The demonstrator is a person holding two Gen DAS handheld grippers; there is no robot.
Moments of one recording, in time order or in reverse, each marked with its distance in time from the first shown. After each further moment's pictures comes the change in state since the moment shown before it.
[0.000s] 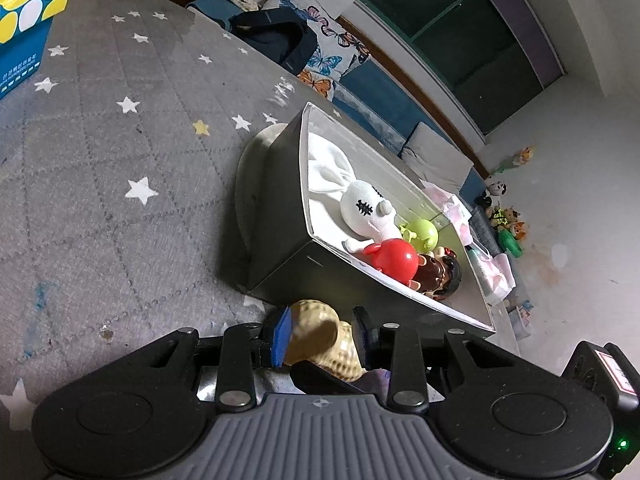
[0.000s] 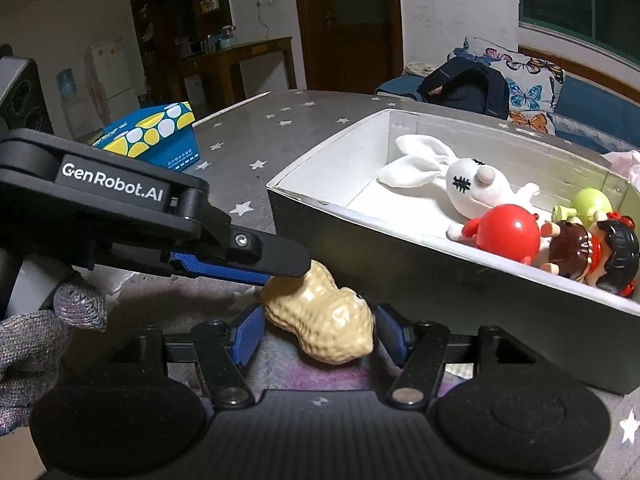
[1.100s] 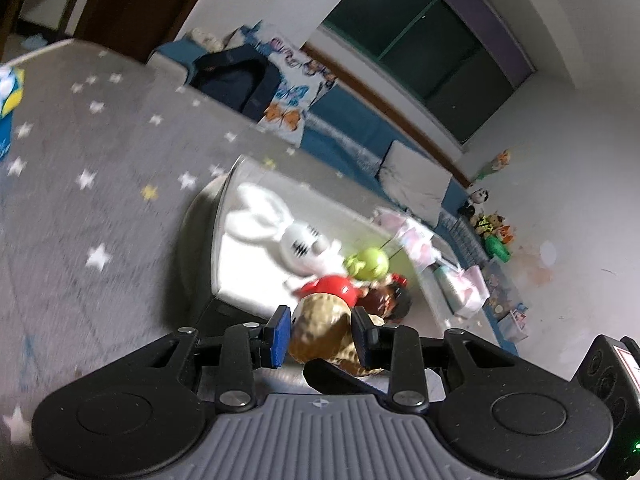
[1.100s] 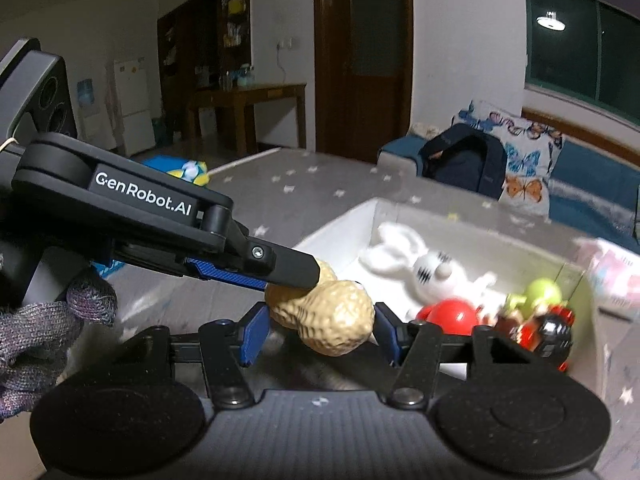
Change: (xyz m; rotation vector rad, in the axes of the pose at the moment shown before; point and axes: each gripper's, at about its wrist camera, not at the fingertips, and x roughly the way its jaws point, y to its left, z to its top) left arm -0.022 -0.065 0.020 0.108 -0.100 -0.019; right arm -0.063 -0.010 0.033 -0.100 -0.156 -0.017
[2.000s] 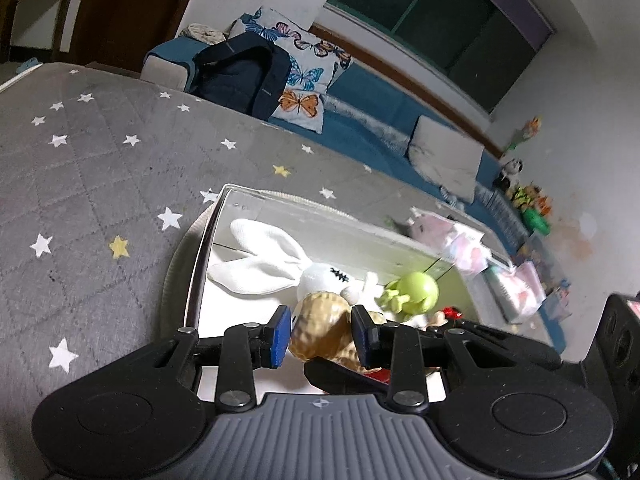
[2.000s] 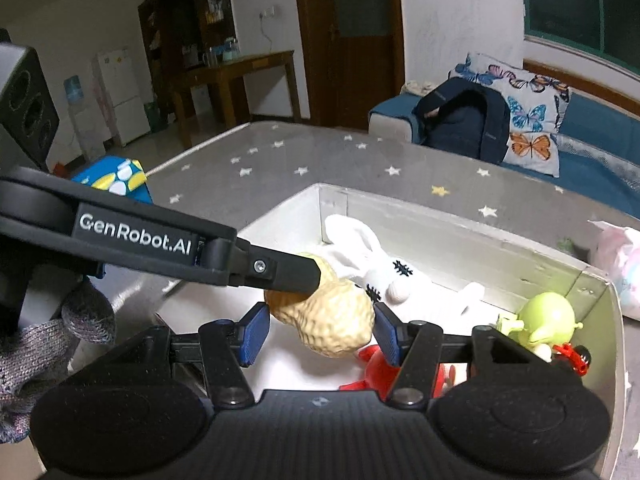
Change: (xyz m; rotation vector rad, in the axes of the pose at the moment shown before) left arm 0.097 -0.004 0.044 0.093 0.083 0.132; right arm 0.087 -0.082 0.024 0.075 0.132 0.049
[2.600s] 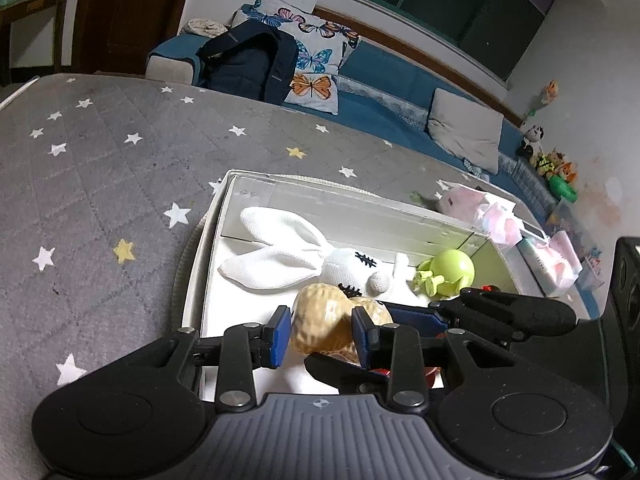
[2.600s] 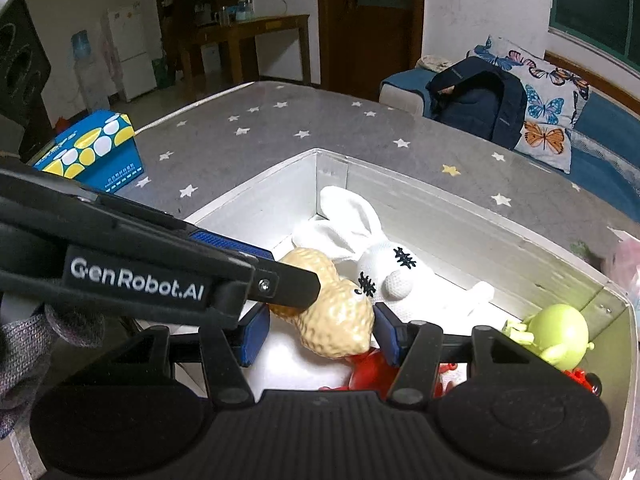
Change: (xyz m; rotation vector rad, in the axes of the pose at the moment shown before) left arm 0.022 -0.006 0.000 0.078 0.053 0.093; right arm 0.035 0.002 0.004 -0.083 0.112 -0.007
